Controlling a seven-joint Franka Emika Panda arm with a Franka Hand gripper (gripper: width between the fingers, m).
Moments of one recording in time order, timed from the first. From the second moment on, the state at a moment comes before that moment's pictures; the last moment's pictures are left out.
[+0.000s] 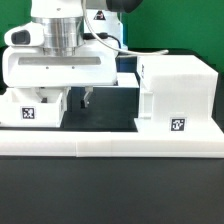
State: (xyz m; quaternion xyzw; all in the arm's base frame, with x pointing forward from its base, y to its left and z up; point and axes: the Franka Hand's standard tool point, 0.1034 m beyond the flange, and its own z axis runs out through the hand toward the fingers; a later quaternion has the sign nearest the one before) arm 0.500 -0.087 0.006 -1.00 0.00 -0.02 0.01
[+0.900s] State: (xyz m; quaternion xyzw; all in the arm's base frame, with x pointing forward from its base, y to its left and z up) arm 0.502 -0.084 0.006 -1.00 0.00 -0.02 0.01
